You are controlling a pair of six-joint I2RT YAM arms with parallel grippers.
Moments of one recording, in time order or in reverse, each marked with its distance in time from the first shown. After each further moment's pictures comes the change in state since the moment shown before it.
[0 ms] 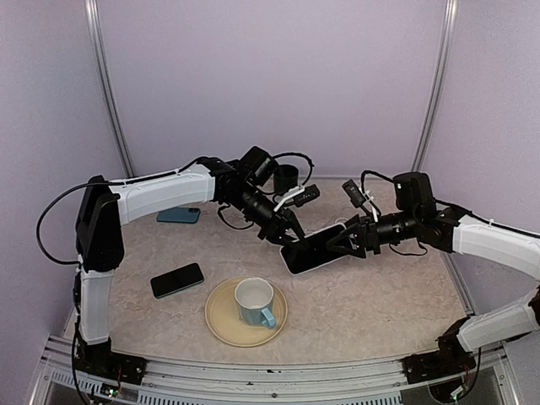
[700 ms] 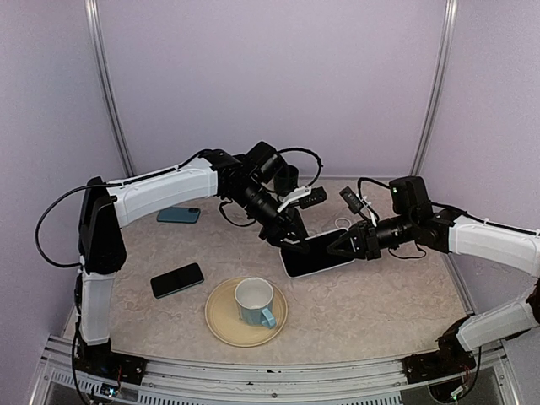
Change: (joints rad) left arm -0.040 0.006 0.093 -0.138 -0.087 0.111; right arm -0.006 0.029 -0.013 -0.017 -0.076 -0.005
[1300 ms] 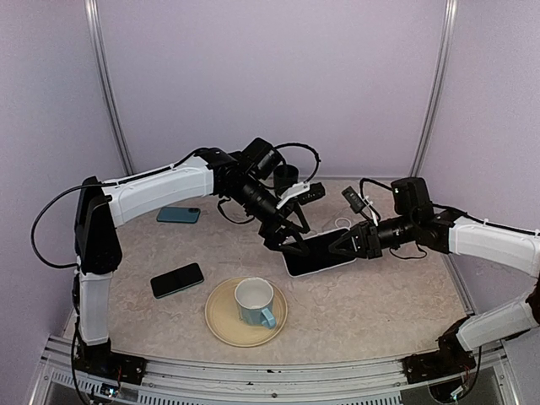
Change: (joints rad) left arm 0.008 -0.029 -0.024 0.055 -0.048 -0.018; right arm -0.026 0.002 -0.018 0.024 -0.012 0.044
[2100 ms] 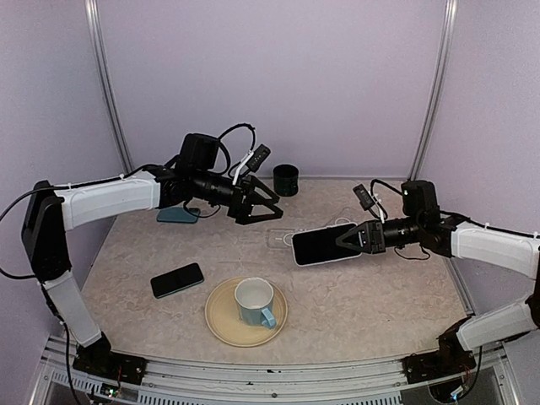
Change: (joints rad) left arm 0.180 -0.336 -0.558 0.724 0.135 -0.482; right arm -0.087 -0.017 -0.071 0.126 0.018 0.124
